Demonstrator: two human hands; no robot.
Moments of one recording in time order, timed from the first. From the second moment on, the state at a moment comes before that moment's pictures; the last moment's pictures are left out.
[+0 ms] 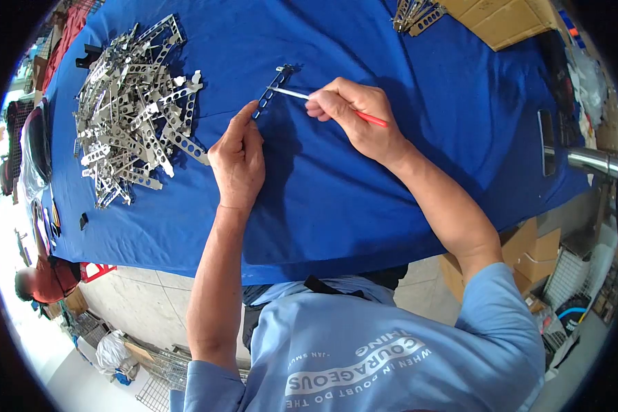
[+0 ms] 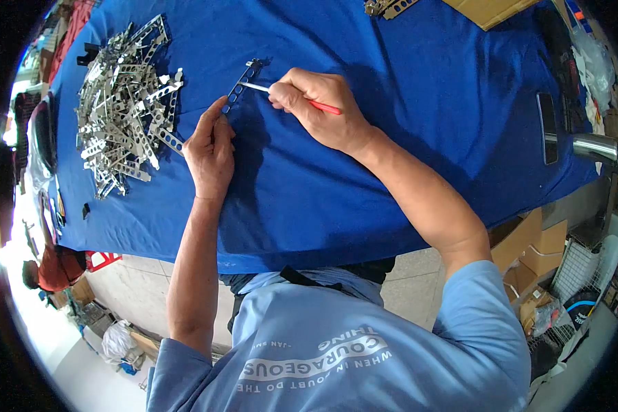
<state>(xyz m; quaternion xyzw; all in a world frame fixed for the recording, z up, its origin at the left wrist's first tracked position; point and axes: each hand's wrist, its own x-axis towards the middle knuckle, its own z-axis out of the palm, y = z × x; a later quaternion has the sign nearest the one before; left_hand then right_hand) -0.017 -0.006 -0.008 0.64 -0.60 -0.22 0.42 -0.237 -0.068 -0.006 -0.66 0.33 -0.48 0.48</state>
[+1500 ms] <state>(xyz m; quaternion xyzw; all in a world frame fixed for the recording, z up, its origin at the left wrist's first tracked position) -0.021 -0.008 -0.001 0.67 -0.57 -0.24 0.41 -0.241 -0.069 -0.004 -0.63 0.35 -0.48 0.50</state>
